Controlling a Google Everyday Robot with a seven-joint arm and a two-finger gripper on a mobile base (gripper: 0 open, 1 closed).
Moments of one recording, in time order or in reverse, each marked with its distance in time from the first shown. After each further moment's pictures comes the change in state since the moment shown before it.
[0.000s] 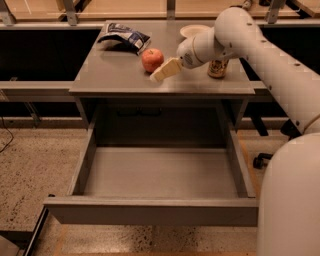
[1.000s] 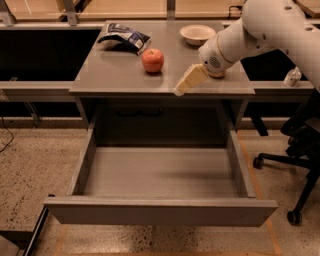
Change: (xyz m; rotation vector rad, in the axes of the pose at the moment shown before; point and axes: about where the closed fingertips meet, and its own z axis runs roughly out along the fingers) arm 0.036 0.038 -0.093 -0.009 0.190 -0.087
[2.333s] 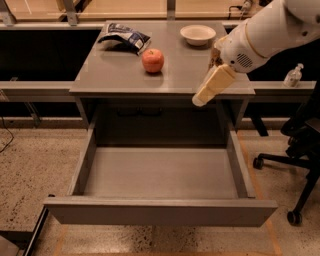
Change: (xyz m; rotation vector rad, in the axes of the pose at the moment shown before) arm 0.004 0.064 -0.097 -0.005 0.084 -0.117
